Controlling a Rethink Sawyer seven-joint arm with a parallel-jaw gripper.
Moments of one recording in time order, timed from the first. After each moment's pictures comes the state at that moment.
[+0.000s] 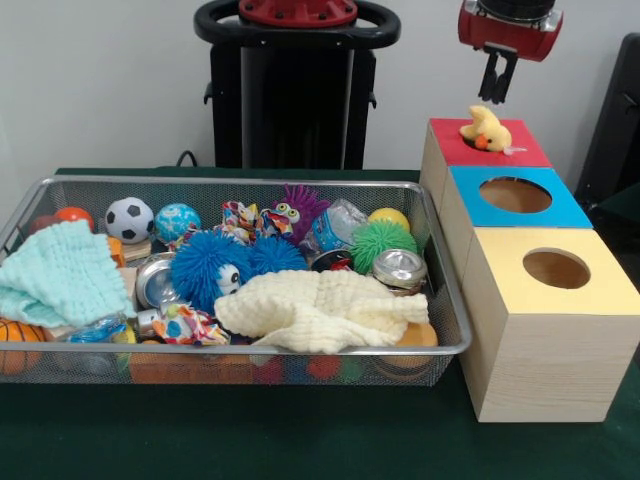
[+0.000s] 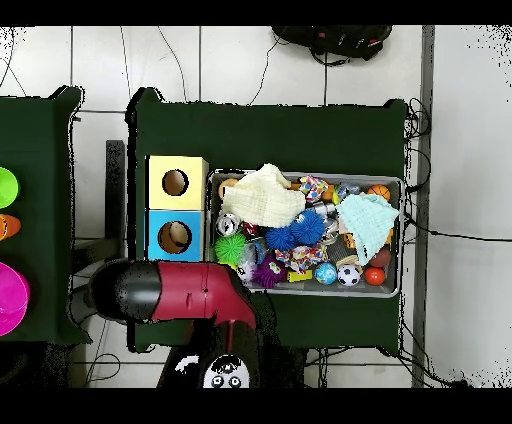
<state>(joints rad) 0.14 -0.85 -0.11 1.89 0.13 0.78 2.10</state>
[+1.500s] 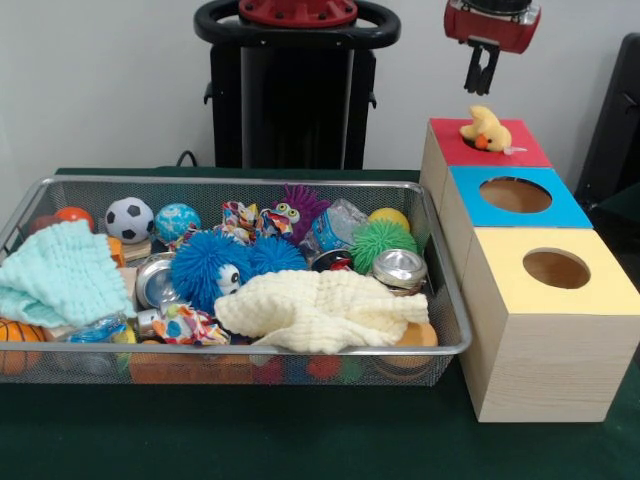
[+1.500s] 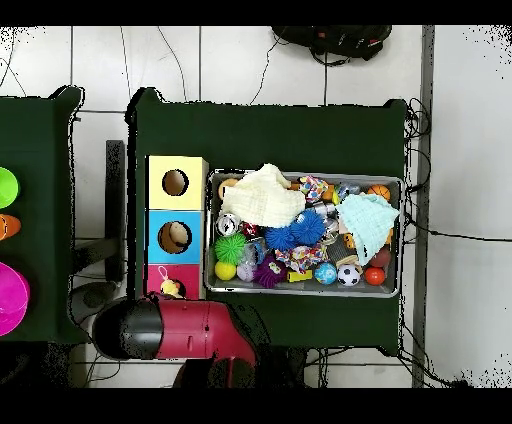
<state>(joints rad) 0.15 -0.91 -0.10 2.08 0.13 0.61 2.10</state>
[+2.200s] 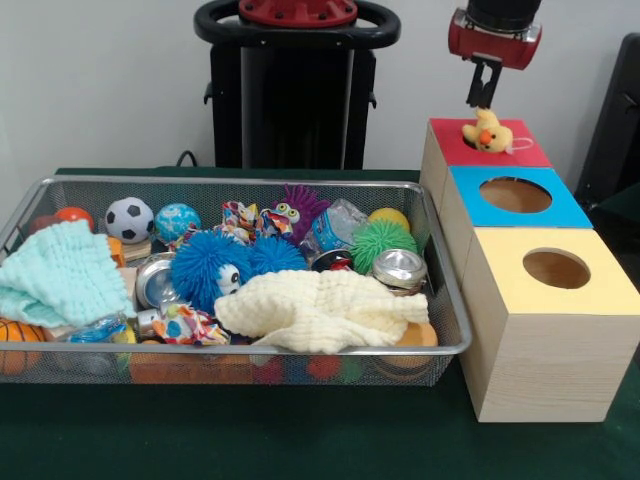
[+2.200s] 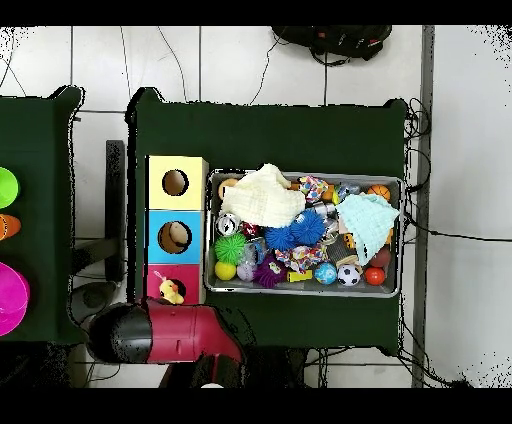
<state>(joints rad) 0.20 -0.86 -0.10 2.09 0.13 0.54 2.10</state>
